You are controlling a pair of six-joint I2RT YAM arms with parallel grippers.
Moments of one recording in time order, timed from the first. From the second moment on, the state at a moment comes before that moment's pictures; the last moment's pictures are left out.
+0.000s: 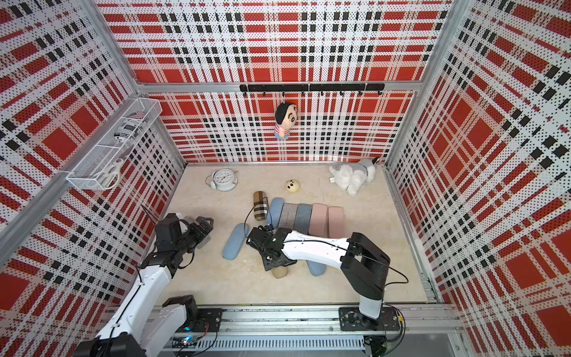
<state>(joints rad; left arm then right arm) 0.13 0.88 0.47 -0.25 0.23 -0.74 1.12 1.76 1.26 -0.84 0.17 0.80</state>
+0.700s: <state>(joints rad) -0.03 0.92 0.47 -0.21 0.18 -0.78 1.09 1.77 1.11 -0.86 0.26 1.00</state>
